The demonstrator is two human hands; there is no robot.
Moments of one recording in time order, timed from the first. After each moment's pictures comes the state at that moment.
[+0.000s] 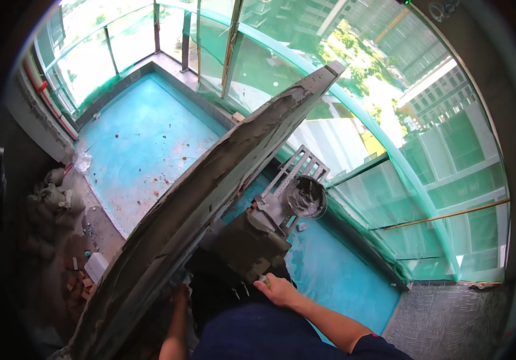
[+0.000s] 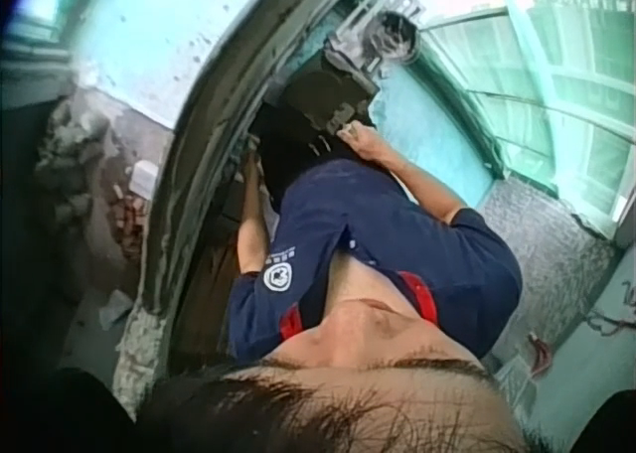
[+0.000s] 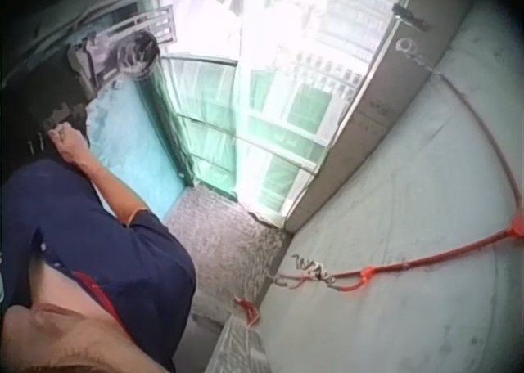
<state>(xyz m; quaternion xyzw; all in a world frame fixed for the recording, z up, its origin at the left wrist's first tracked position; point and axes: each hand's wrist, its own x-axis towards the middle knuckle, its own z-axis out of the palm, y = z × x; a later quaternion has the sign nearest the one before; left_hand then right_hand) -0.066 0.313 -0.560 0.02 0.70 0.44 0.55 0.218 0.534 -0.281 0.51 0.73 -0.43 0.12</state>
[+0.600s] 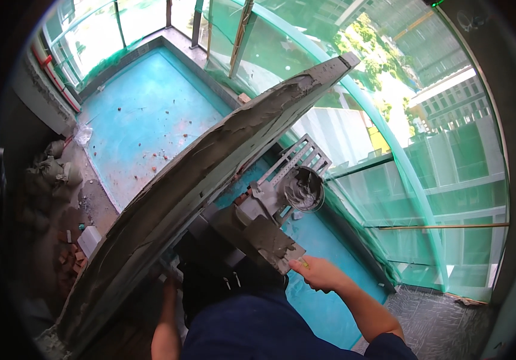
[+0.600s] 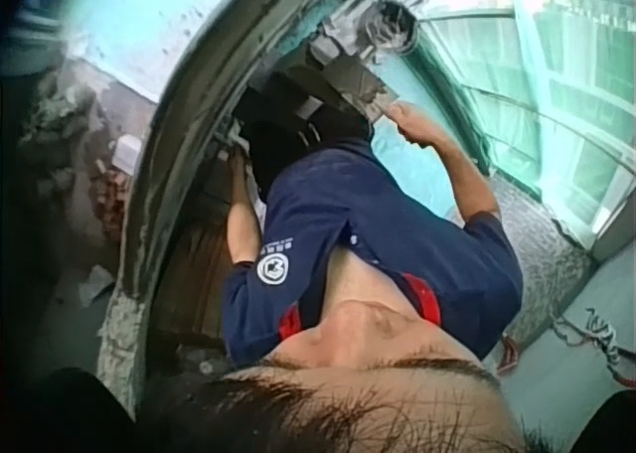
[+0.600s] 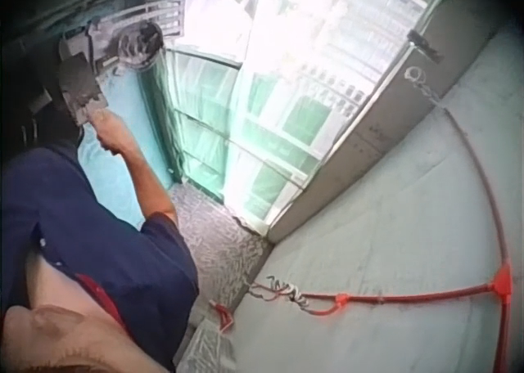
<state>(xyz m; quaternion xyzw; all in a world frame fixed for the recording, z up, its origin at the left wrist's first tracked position) -0.038 0.221 -0.628 0.13 0.79 0.44 0.42 0.236 0.653 -0.140 0.57 0.59 -0.49 0.29</state>
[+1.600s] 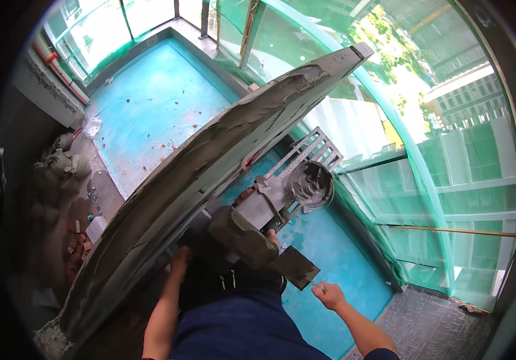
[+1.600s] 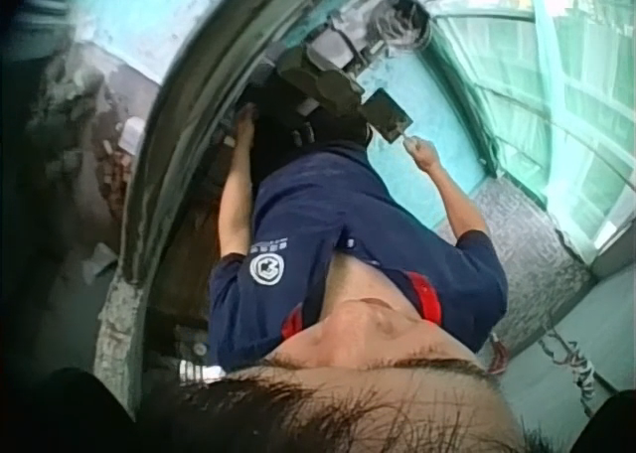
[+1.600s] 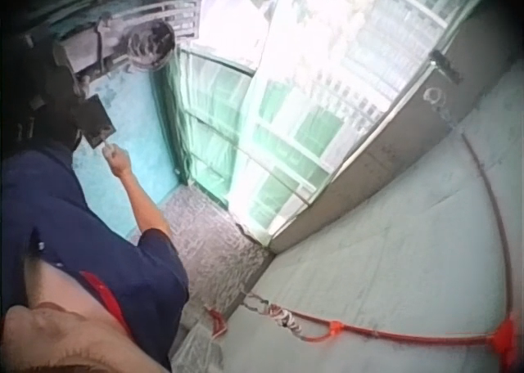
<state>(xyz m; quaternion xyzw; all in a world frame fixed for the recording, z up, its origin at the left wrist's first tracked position) -0.021 0.433 -0.510 0.04 0.72 0.43 0.54 0.441 0.600 -0.291 0.59 0.70 -0.39 0.14</state>
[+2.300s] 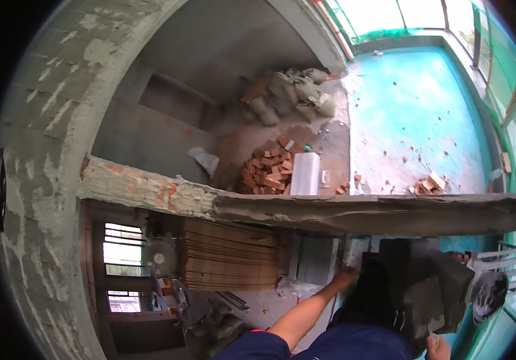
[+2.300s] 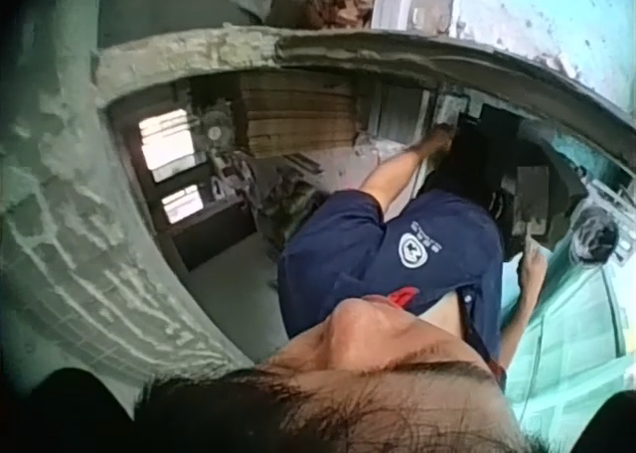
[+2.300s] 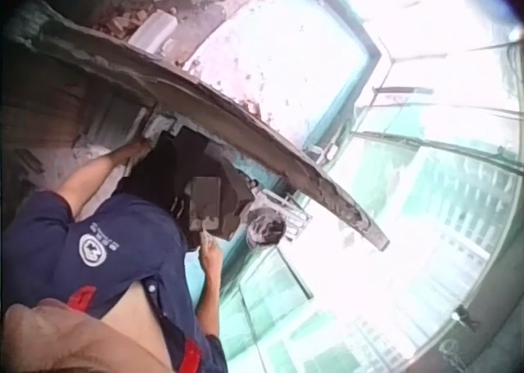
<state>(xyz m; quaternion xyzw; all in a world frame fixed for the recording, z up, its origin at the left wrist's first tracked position) 0.002 0.283 -0.548 0.02 0.86 0.36 0.37 0.251 0.646 -0.268 0.30 0.77 -0.35 0.43</state>
